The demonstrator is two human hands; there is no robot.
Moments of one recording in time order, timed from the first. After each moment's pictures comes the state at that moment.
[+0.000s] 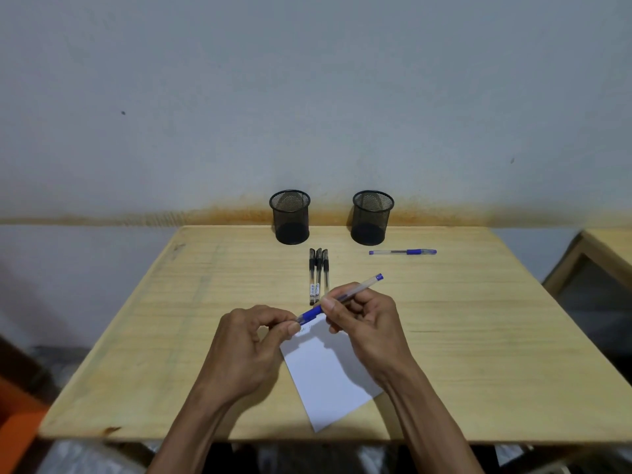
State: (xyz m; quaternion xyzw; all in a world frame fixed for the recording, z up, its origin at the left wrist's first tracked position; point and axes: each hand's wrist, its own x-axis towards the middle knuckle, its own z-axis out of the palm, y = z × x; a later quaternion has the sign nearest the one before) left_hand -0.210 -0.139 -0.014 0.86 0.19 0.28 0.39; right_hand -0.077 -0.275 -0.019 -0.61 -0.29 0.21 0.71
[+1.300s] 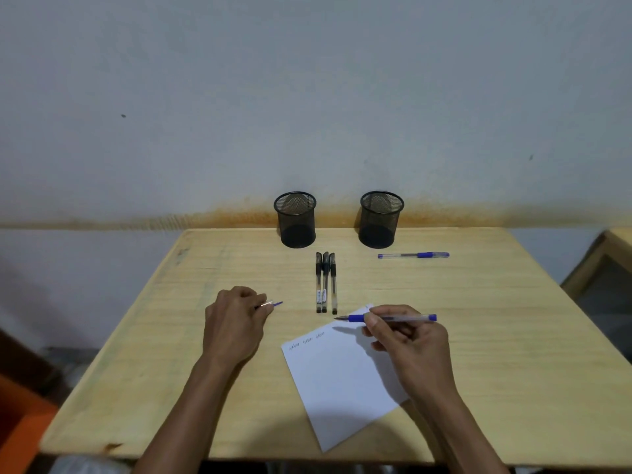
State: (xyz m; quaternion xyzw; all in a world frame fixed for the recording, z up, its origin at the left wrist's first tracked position) left_hand -0.168 -0.050 -0.080 0.90 0.32 0.24 0.17; right_hand -0.059 -0.299 -0.044 -0.67 -0.16 0.13 0.71
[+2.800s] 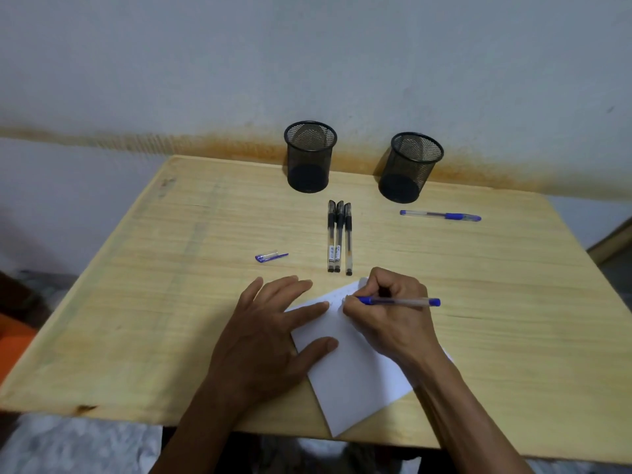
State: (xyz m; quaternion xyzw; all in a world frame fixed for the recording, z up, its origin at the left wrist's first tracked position) left_hand -0.196 -0.111 -0.097 0.96 0.14 0.16 0.19; right_hand -0.047 -0.250 -0.073 -0.82 -0.30 0.09 0.48
